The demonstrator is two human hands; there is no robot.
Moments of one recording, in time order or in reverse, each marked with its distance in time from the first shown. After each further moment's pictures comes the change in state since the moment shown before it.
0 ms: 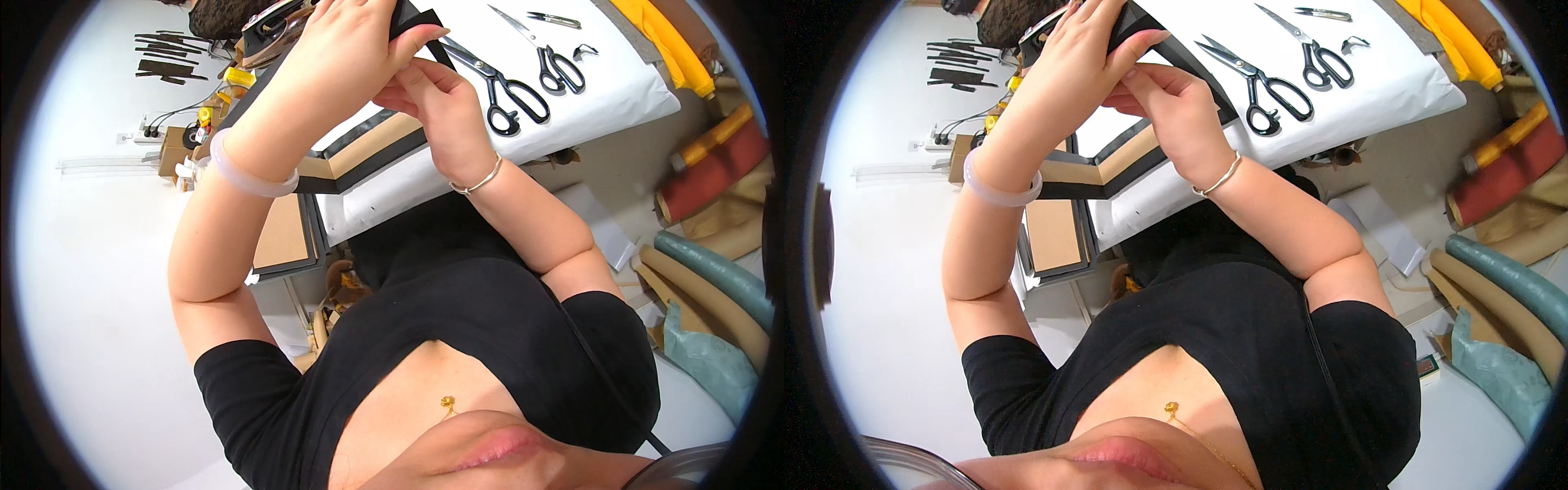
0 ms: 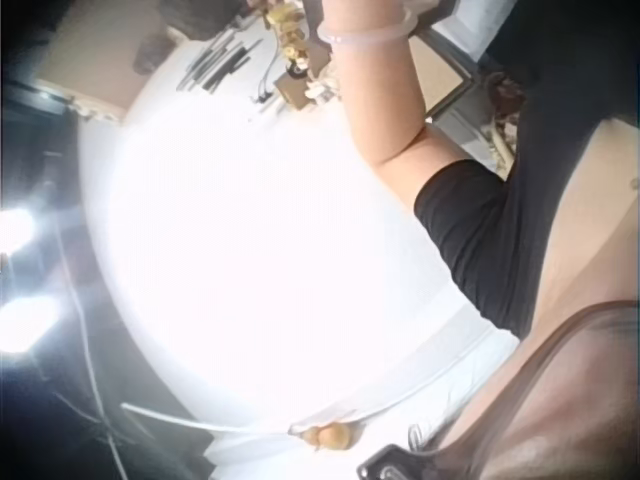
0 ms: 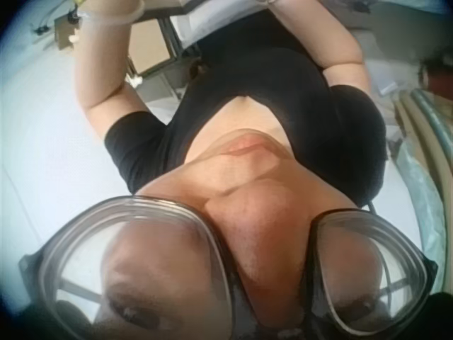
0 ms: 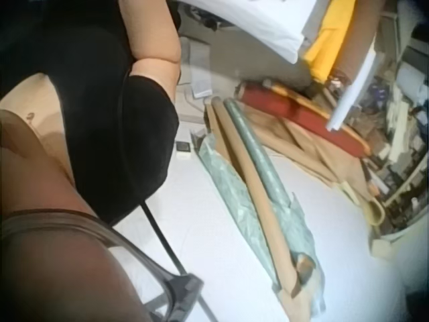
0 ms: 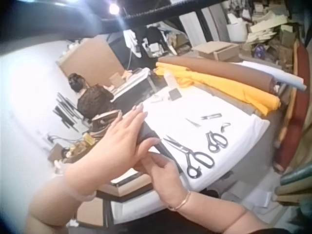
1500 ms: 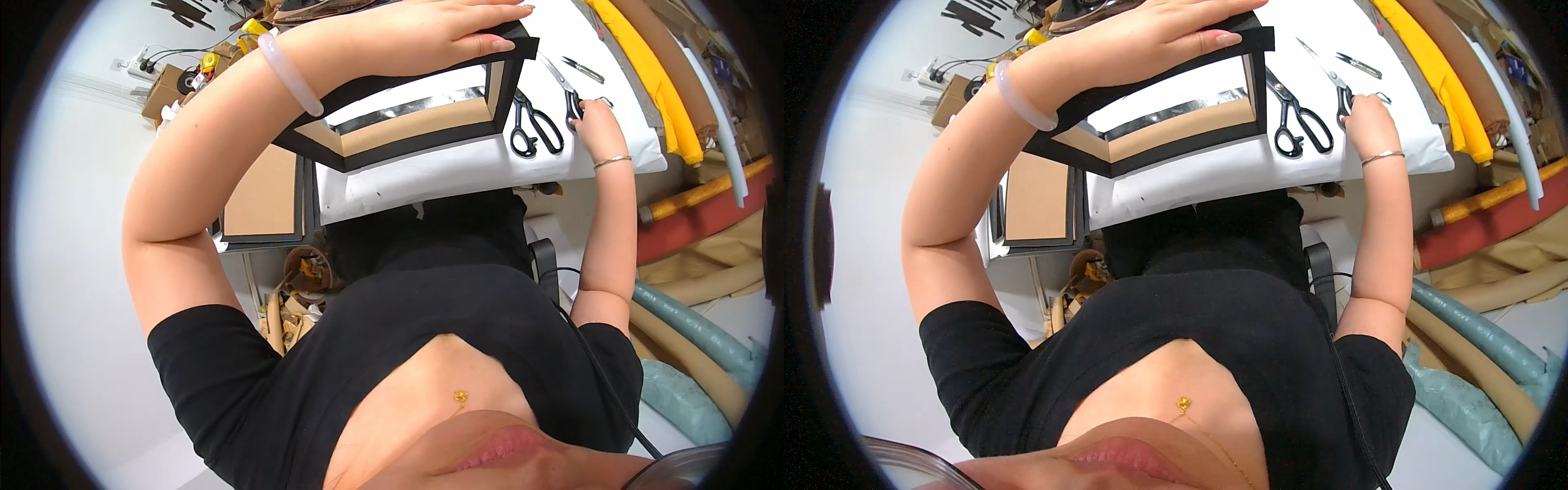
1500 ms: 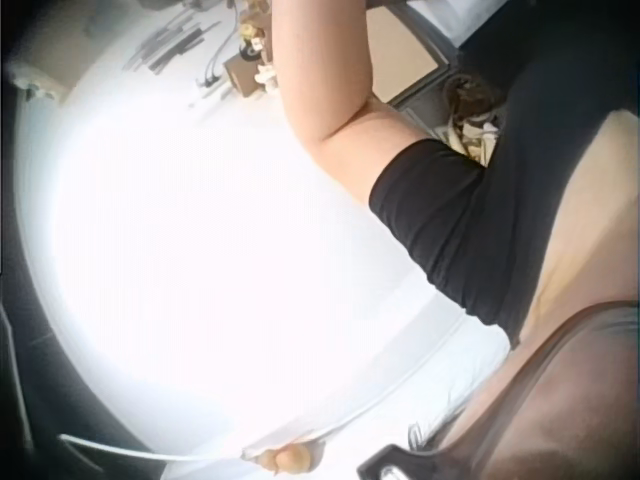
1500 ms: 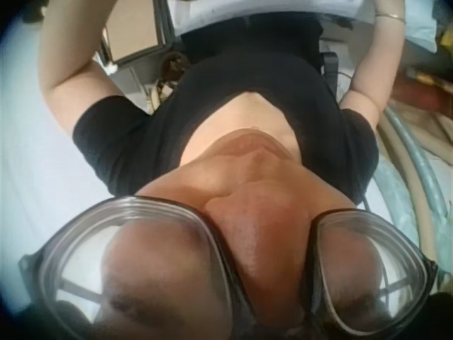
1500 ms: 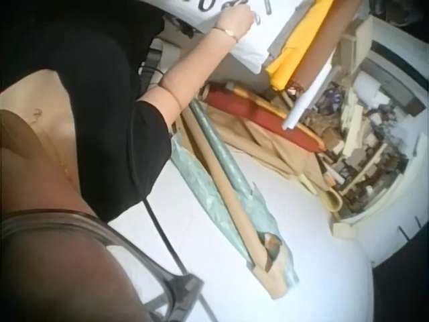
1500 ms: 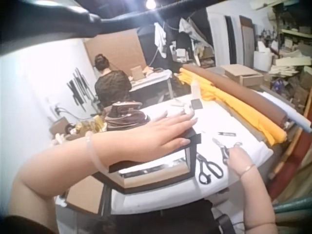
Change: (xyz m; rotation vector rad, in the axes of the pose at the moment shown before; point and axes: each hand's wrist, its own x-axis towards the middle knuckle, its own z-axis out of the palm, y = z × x) left_hand -0.011 -0.056 0.002 -0.437 -0.178 0.254; right_hand 0.046 -0.100 -0.185 -2.239 -0.006 0.190
